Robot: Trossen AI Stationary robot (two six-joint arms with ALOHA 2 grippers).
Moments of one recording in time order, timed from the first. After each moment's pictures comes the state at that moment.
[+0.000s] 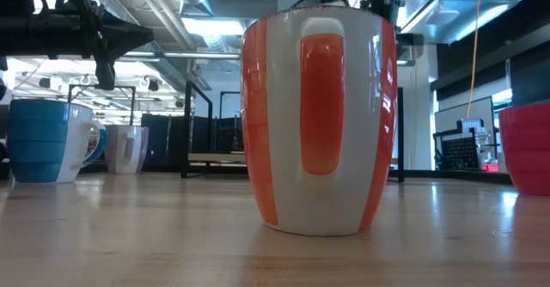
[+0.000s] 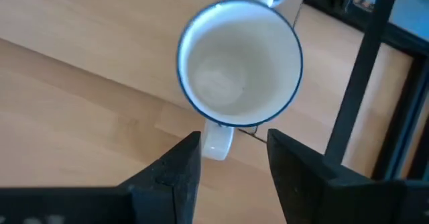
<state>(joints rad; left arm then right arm) 0.25 0.01 0.02 0.23 -0.11 -0.65 -0.28 1.62 1.53 -1.27 0.32 0.83</state>
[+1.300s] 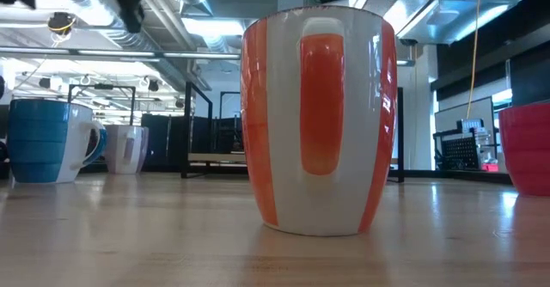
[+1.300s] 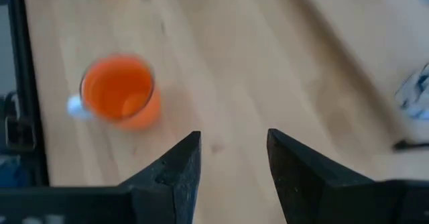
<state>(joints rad) 0.04 0.51 0.40 0.24 -0.01 -0.51 0.67 1.49 1.46 -1.14 0.55 0.94</state>
